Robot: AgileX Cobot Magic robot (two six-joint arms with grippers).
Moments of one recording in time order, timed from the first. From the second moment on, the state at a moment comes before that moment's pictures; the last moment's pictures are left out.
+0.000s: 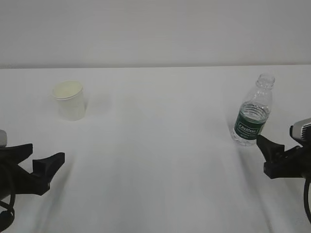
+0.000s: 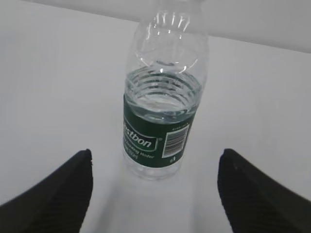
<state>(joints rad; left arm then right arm) -0.33 1.78 -0.16 0.04 -1.15 -0.07 0.14 1.76 -0.19 -0.06 -1.15 -0.15</state>
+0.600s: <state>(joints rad) -0.33 1.82 -0.17 0.01 -1.15 -0.07 0.14 1.92 -0.31 -0.06 -1.15 -0.10</state>
